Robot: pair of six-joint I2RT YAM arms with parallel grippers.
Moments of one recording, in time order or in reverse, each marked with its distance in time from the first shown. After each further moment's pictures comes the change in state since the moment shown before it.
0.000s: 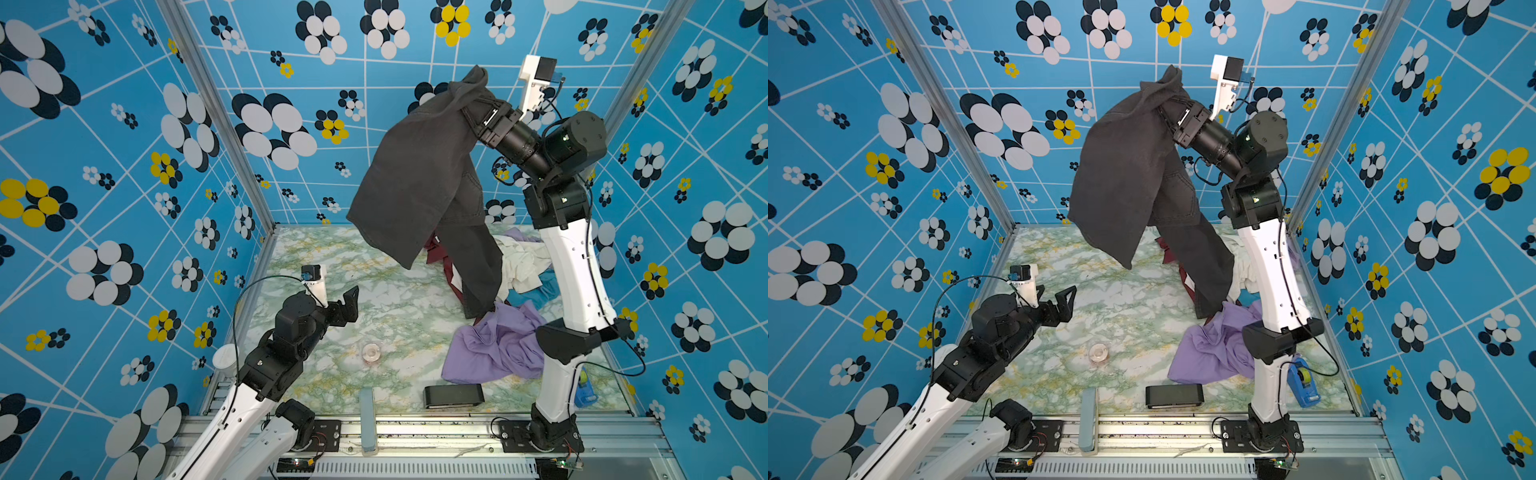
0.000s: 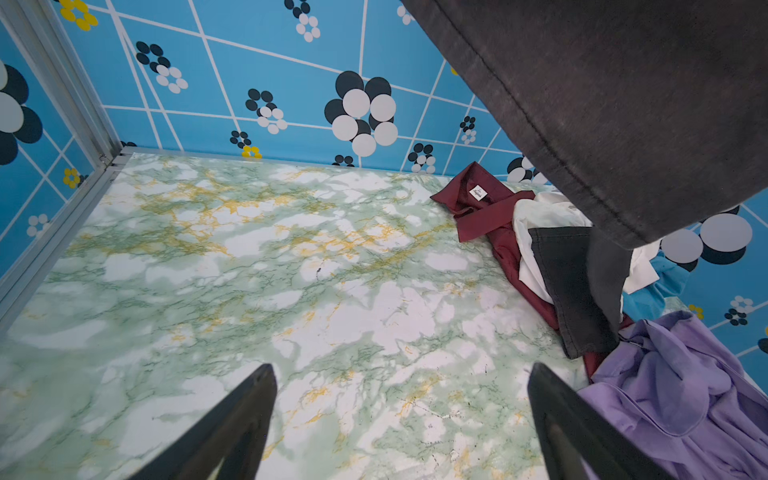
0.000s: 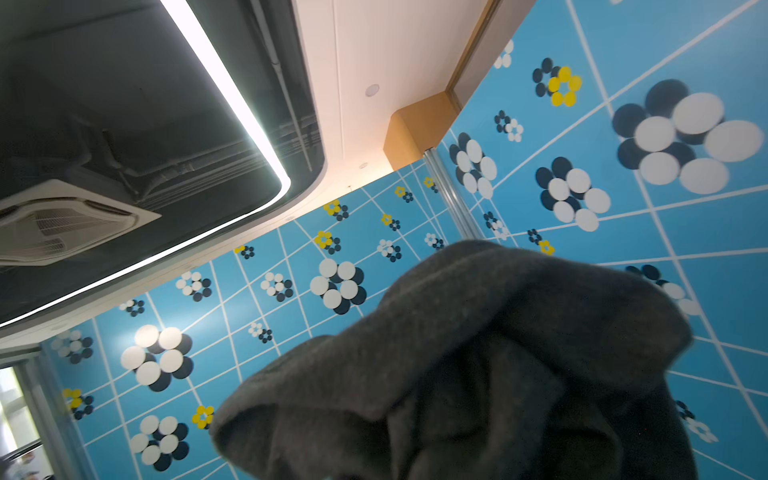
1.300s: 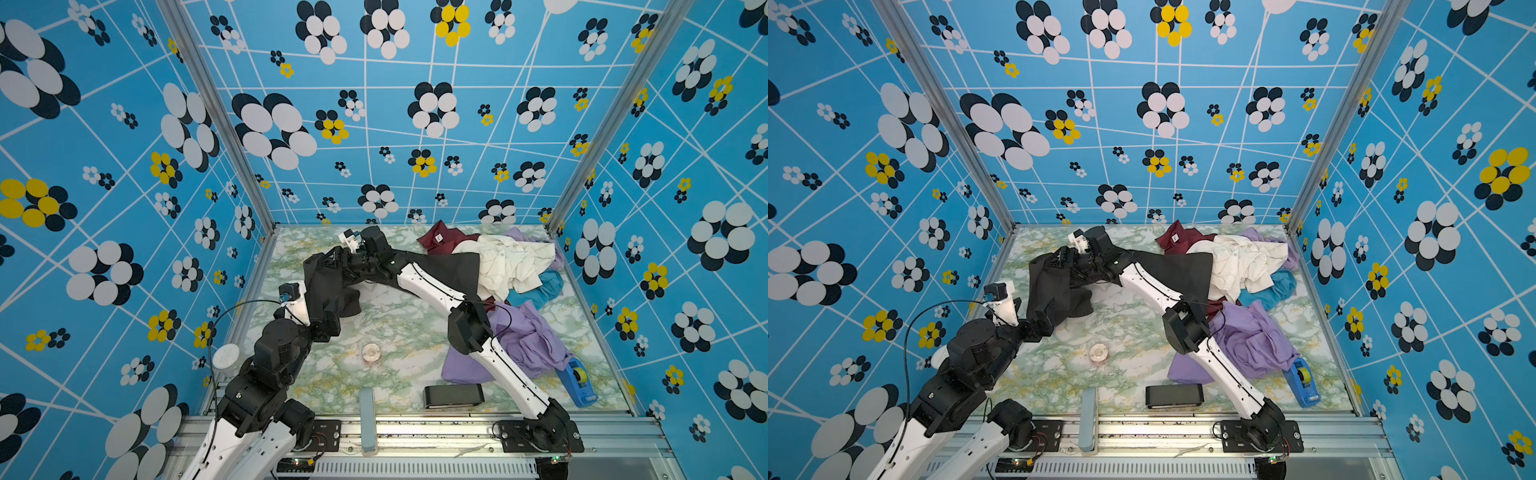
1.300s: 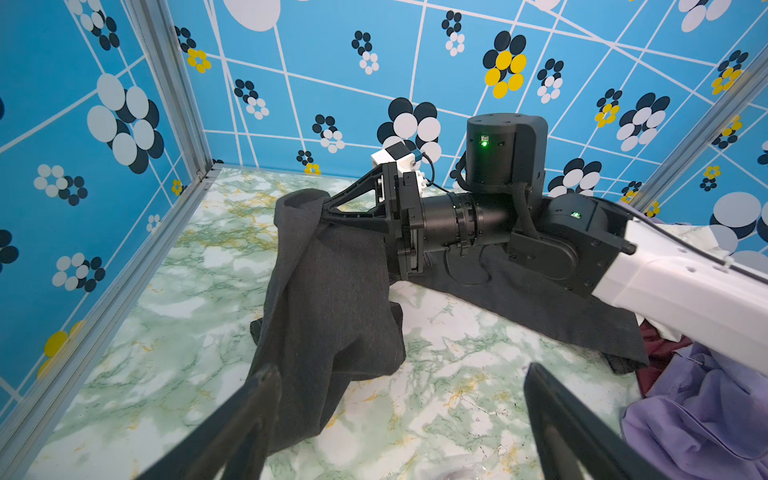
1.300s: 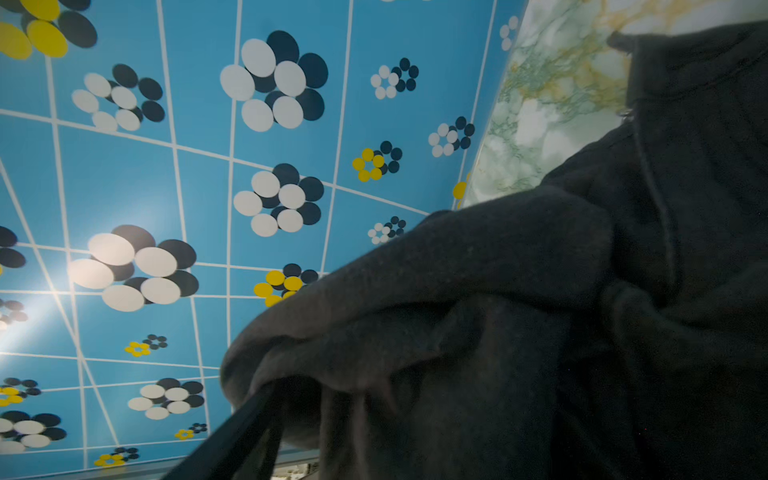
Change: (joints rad) left arm 0.000 -0.211 -0.056 -0.113 -0.131 0.037; right arm 0.386 0.695 -0.145 -0.175 -0.099 0.090
